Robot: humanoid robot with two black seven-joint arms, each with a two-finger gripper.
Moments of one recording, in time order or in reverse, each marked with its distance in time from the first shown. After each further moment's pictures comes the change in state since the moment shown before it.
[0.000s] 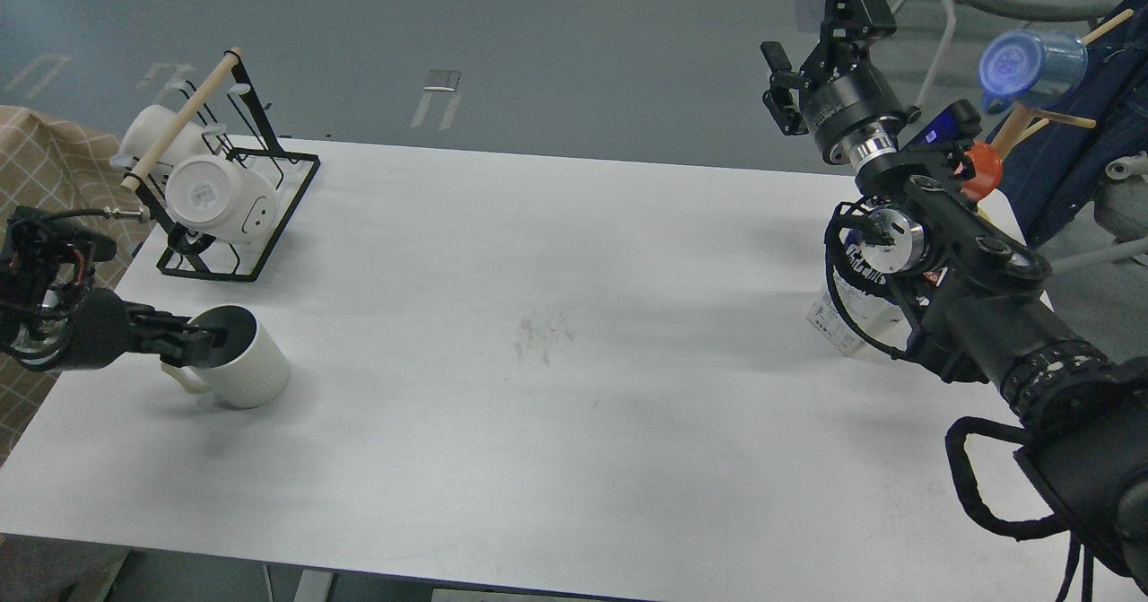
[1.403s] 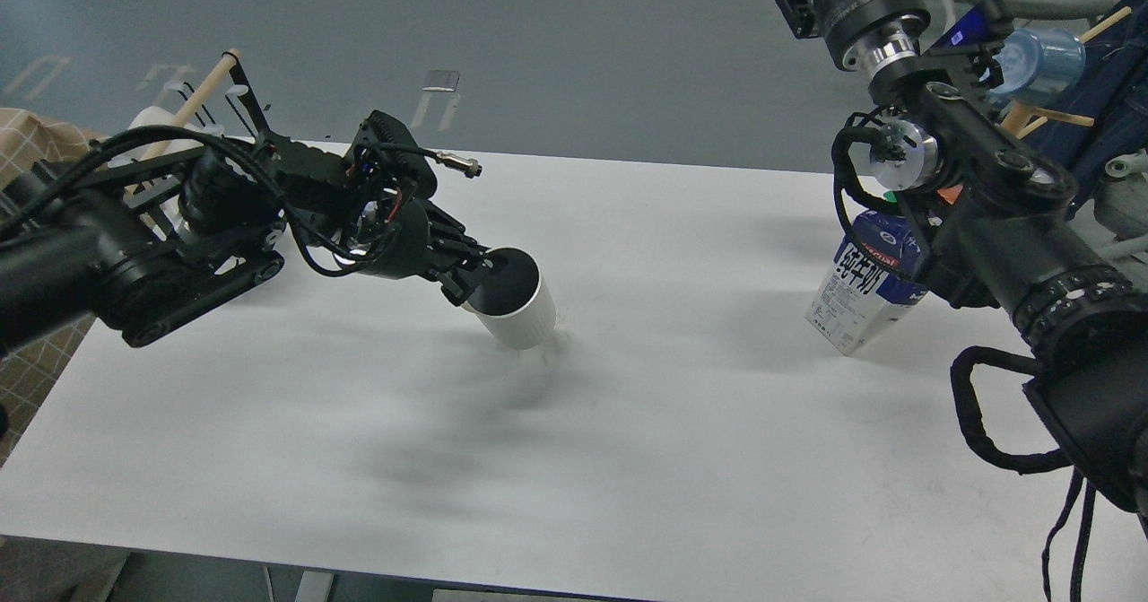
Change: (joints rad) left arm -0.386 -0.500 0.075 -0.085 0.265 -0.093 0.000; right arm 0.177 0.000 -0.002 -0.045 -0.002 -0.032 0.000
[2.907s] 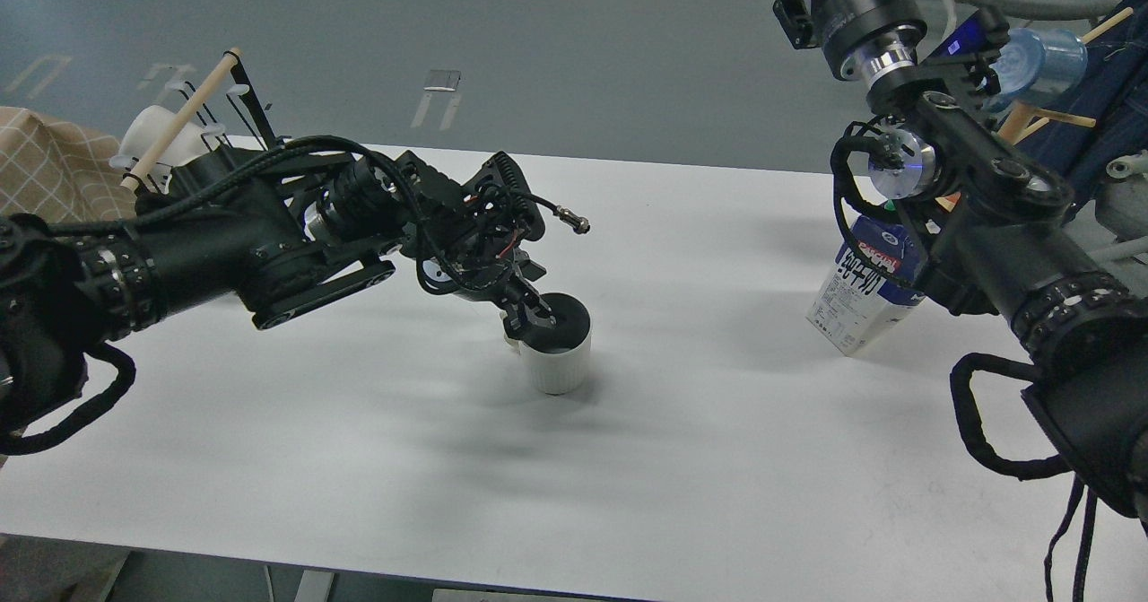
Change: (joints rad) left arm -0.147 -0.264 0.241 0.212 -0.022 0.000 0.000; right arm -0.016 0.000 -0.009 0.000 0.000 0.000 0.000
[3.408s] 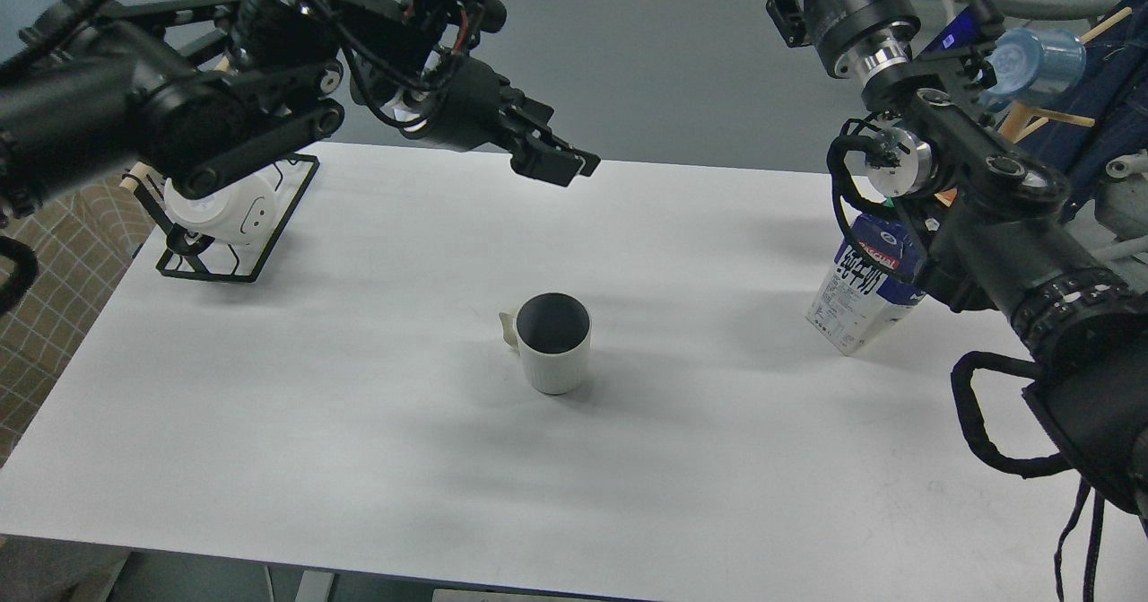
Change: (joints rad) left arm -0.264 0.192 -0.012 -0.026 -0.602 0.000 0.000; right arm 0.025 0.000 -0.124 0.018 -0.013 0.003 0.000
